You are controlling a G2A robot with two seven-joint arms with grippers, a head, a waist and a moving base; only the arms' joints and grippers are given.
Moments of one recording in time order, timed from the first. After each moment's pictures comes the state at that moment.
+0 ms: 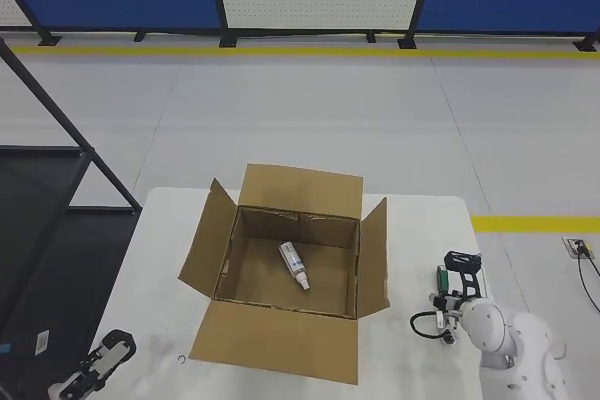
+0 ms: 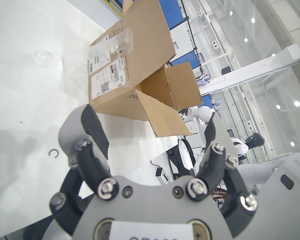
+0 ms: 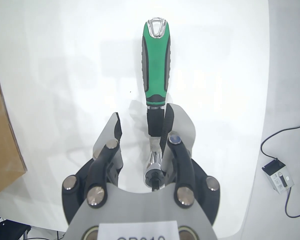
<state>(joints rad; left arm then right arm) 1.93 -1.00 -2.05 -1.92 -0.26 -0.57 -0.67 -1.09 -1.42 1.67 -1.59 -1.36 0.09 1.15</state>
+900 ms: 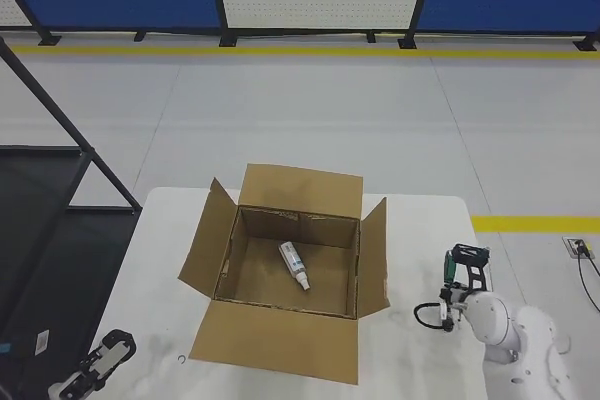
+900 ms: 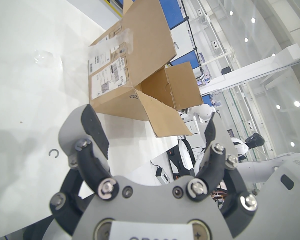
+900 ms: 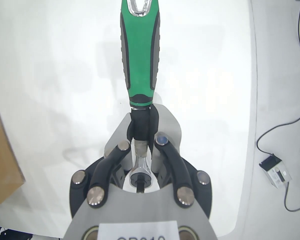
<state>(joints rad) 1.93 -1.00 -2.05 -1.92 -0.26 -0.57 -0.67 -1.09 -1.40 1.67 -1.64 -1.33 0.13 1.10</state>
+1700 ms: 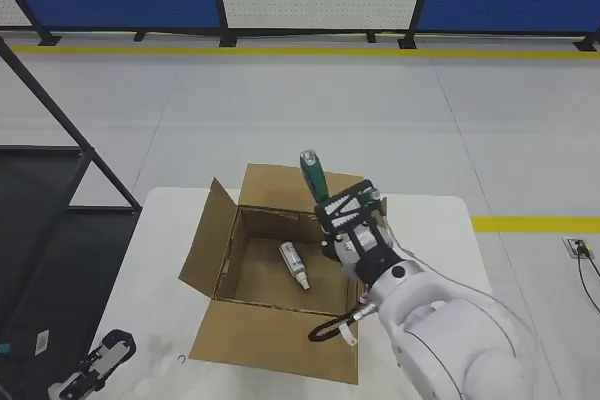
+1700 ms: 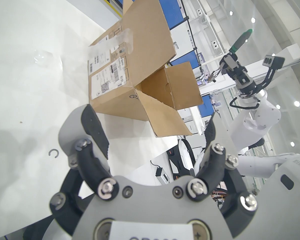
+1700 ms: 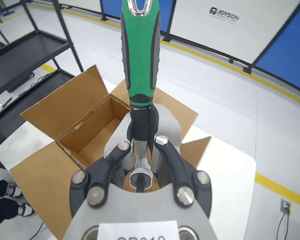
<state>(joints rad) 1.93 -1.00 -2.05 -1.92 -0.26 -0.57 -0.67 -0.81 -1.45 1.02 -2.12 -1.42 0.06 1.04</state>
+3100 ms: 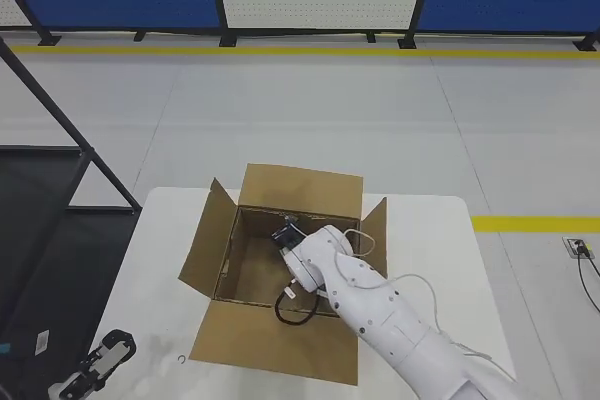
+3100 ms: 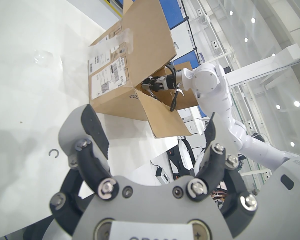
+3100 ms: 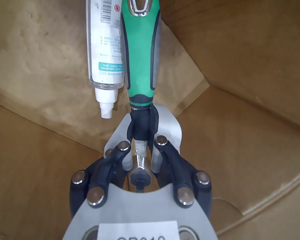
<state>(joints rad) 1.93 -1.00 -2.05 -1.92 -0.26 -0.57 -0.67 -0.33 -1.67 0.68 -0.89 -1.23 0.12 1.34</state>
